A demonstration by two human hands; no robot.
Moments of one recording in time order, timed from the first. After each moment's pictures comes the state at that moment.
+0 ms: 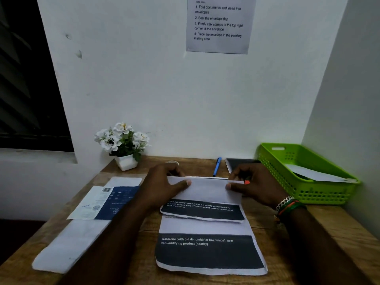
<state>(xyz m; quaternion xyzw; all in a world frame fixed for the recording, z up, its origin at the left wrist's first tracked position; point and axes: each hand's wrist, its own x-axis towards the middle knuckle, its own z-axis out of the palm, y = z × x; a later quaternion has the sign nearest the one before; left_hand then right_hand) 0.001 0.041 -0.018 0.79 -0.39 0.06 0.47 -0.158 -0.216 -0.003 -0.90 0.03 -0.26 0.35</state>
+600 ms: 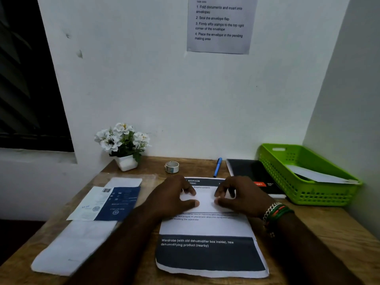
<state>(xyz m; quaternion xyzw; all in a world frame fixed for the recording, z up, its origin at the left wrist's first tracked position) -0.007 0.028 -0.038 0.84 -0.45 0.00 0.30 -0.150 -0.186 -0.011 -0.96 0.02 -0.15 0.23</state>
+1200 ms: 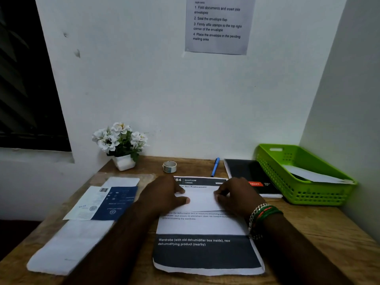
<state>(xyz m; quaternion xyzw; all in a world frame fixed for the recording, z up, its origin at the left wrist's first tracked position) -0.002 0.029 -0.029 0.91 -0.37 0.00 0.21 -0.141 -0.175 -0.021 -0.97 0.16 -0.14 0.14</state>
